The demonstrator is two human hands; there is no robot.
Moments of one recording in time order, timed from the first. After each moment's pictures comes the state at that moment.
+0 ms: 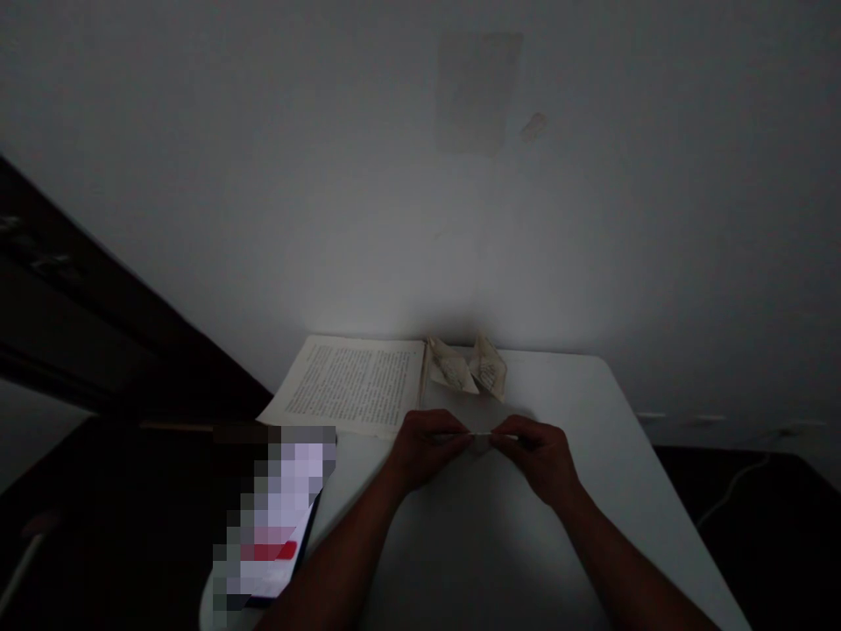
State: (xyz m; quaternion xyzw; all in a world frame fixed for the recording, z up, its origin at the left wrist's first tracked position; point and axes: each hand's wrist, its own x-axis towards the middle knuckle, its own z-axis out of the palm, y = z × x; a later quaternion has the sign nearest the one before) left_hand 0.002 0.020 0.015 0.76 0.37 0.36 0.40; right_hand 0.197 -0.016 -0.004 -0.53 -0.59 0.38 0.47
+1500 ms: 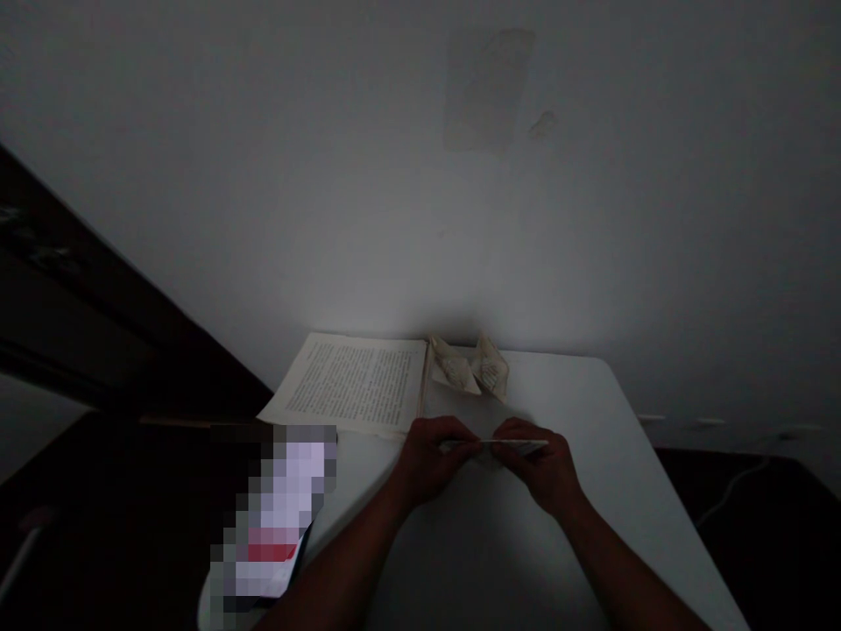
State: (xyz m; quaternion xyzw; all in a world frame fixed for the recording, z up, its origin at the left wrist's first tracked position) left_hand 0.010 0.006 0.017 0.71 0.39 0.39 0.43; right_hand 0.193 -0.022 -0.001 -0.47 -0.60 0.43 0.49
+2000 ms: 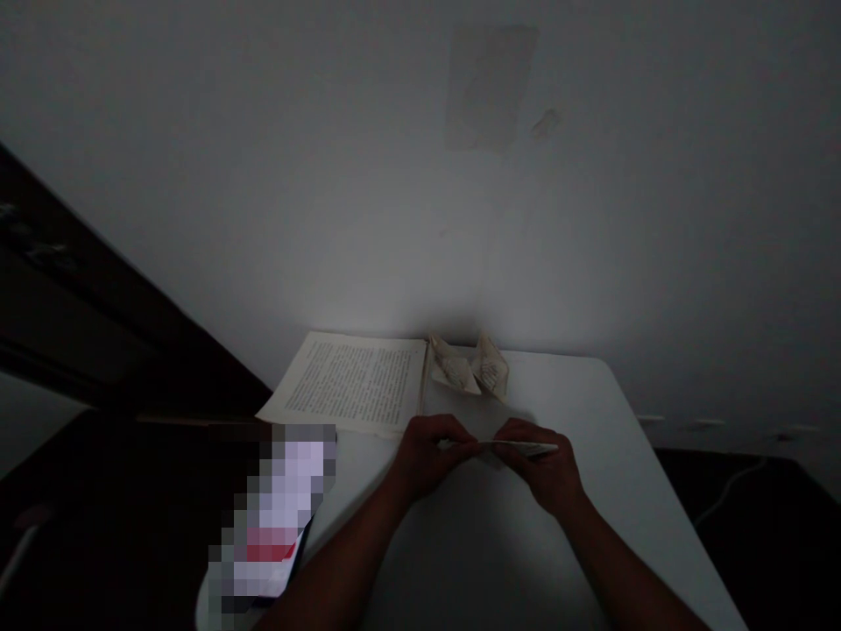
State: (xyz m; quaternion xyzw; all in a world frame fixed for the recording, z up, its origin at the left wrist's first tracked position) left_hand 0.008 0.011 0.015 0.68 0.37 0.42 0.48; right_hand 0.194 -0.024 0.003 -0.46 -0.60 0.42 0.51
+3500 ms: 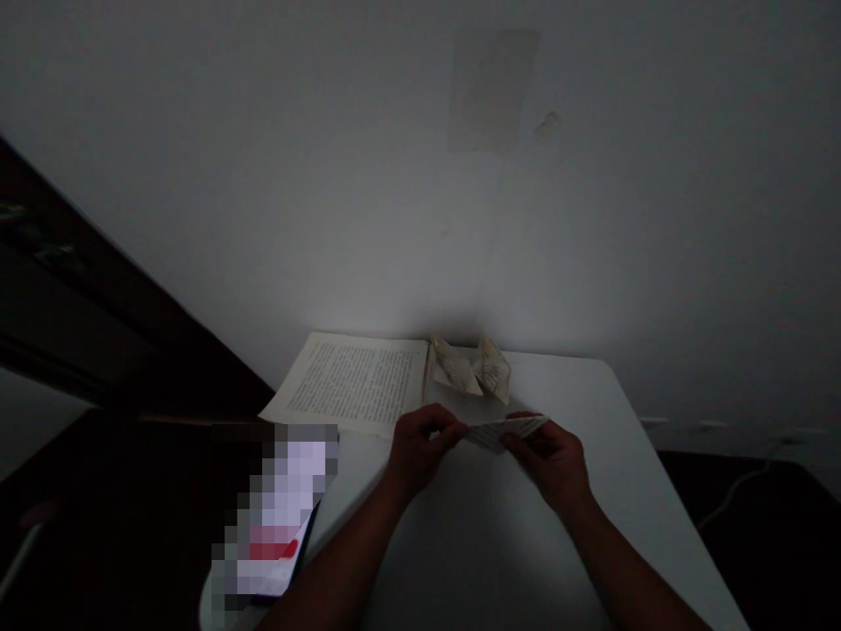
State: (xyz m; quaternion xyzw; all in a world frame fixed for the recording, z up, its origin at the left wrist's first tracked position) left_hand 0.003 0.014 0.014 0.63 0.42 0.46 0.46; right_hand 0.194 -0.023 -0.006 -0.54 -0.48 0.40 0.56
